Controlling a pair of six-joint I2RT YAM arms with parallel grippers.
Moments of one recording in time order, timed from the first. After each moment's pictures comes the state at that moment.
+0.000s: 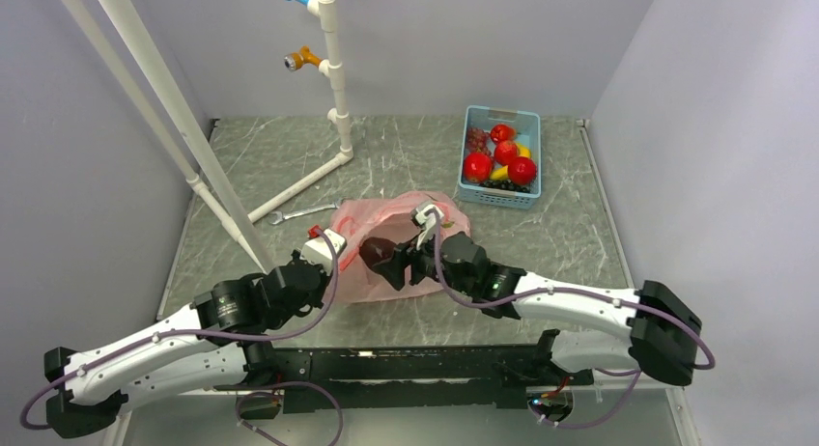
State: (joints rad) left arm -1.12 0.64 0.72 -0.74 -0.55 -0.28; right arm 1.06 1.22 0.61 0.33 0.09 0.37
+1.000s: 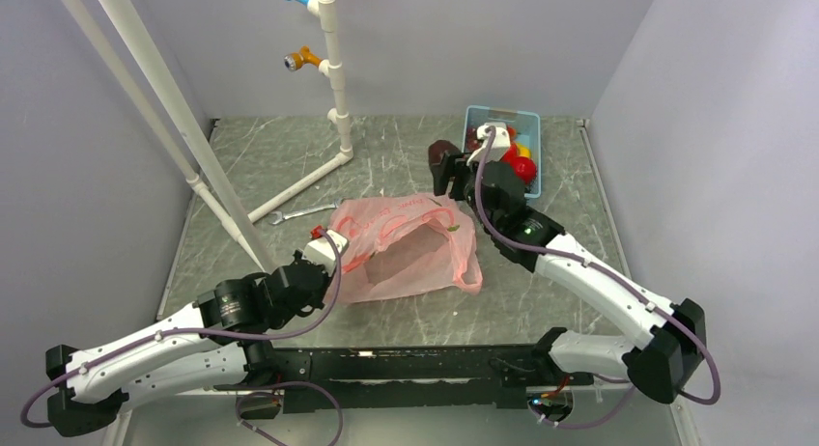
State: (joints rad) left arm -1.12 0.66 0.72 -0.75 -0.55 -0.28; right arm 0.75 1.16 1.00 0.02 0.40 0.29
